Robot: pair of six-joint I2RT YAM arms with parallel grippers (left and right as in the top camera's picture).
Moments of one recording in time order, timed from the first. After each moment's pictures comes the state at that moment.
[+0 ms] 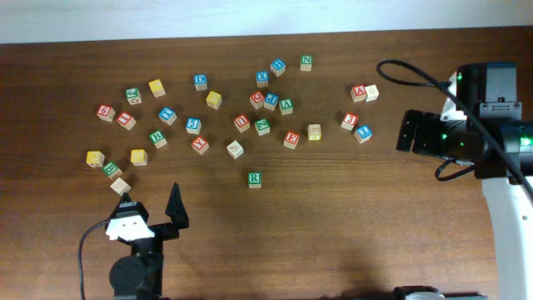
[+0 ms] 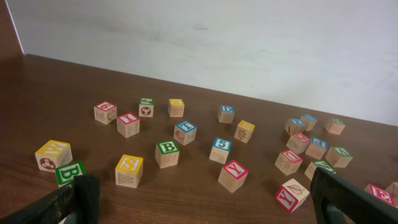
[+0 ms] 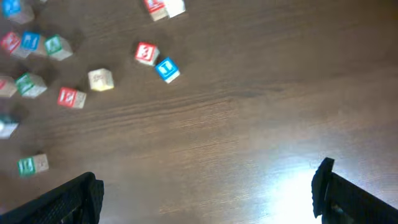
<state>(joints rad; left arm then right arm) 0.00 0.01 0.01 -0.08 -0.07 -0.19 -0.02 1.34 1.62 -1.36 0.06 0.20</state>
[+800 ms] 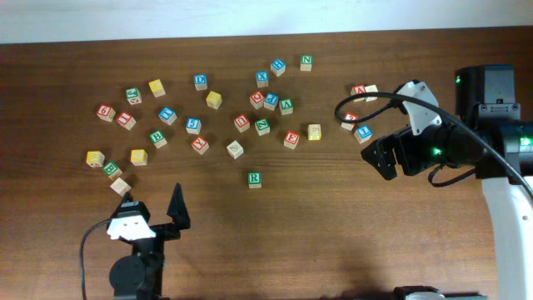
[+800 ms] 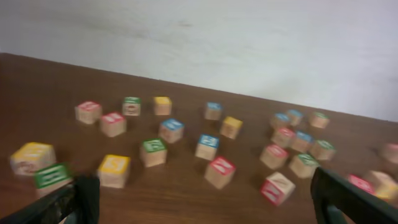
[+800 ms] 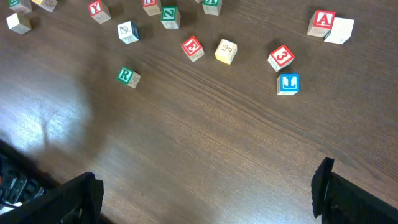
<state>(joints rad) 0.00 0.01 0.01 -0.08 -0.01 -0.19 -0.02 1.34 1.62 -1.41 -0.40 -0.35</state>
